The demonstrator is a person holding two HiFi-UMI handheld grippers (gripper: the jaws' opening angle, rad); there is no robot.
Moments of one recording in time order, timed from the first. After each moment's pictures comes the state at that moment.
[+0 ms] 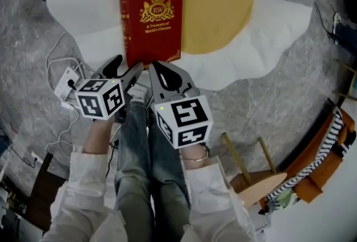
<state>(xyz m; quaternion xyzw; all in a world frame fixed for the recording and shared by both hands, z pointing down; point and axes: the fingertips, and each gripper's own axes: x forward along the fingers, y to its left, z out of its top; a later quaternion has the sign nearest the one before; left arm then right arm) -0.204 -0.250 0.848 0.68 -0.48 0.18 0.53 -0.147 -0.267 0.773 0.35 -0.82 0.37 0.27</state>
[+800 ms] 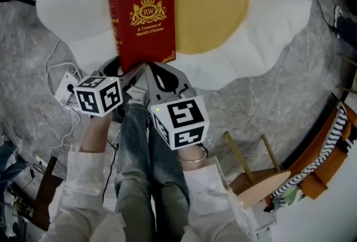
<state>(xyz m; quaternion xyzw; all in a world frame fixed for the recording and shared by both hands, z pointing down) -0.181 -0.258 0.862 0.69 -0.43 0.18 0.56 -0.136 -0.272 0.782 0.36 -0.81 0.39 0.26</state>
